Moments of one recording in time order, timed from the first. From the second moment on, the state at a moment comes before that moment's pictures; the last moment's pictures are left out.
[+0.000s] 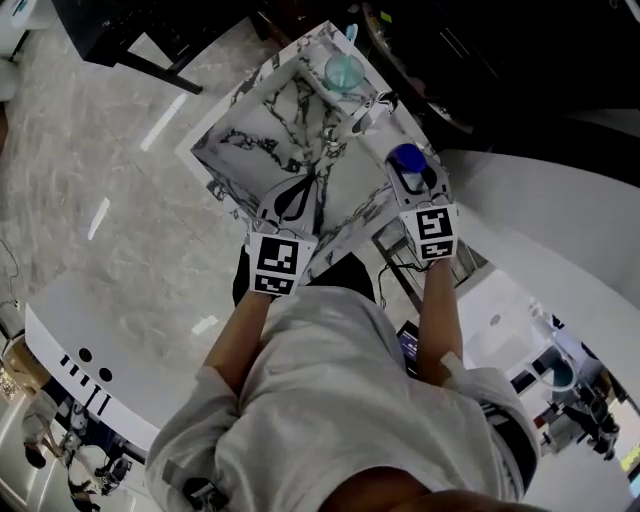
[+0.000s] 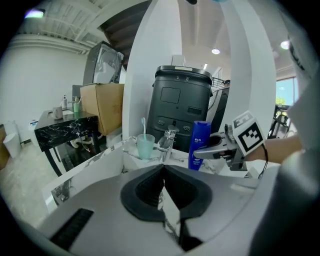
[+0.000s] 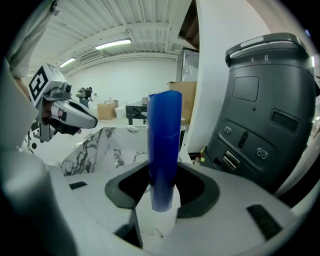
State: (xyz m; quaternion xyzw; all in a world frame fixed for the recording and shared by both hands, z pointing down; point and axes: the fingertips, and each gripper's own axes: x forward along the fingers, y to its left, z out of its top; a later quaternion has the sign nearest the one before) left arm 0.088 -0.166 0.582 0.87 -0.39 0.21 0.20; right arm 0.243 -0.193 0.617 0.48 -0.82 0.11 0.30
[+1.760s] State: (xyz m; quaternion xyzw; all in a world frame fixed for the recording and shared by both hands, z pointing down) left arm 0.114 -0.168 0.583 0.87 -0.38 0.24 0.19; right arm 0.271 -0.213 0.660 0.47 -0.81 0.13 0.31
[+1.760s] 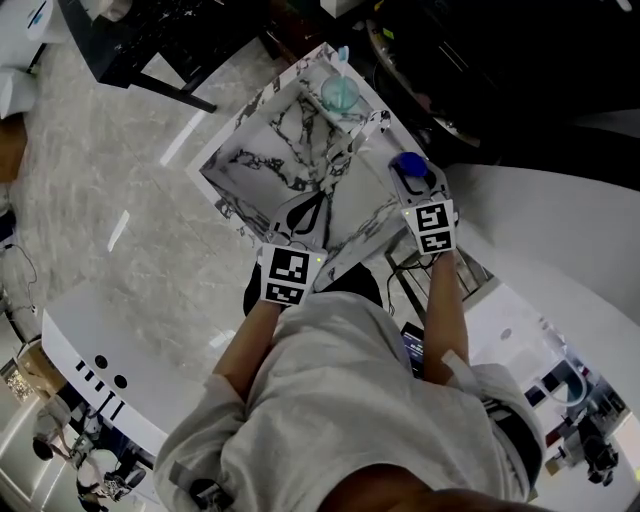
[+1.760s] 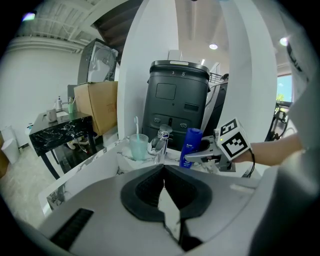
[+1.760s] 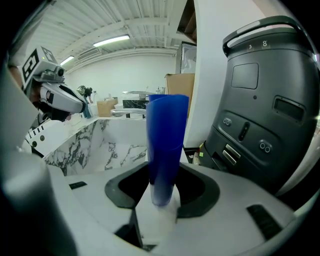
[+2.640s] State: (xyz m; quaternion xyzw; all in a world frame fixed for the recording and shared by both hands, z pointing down) left arm 0.121 -0.160 0.583 0.88 -0.36 0.25 0.19; right arm 0.274 -0.207 0.660 0.49 -0.81 0.14 0.30
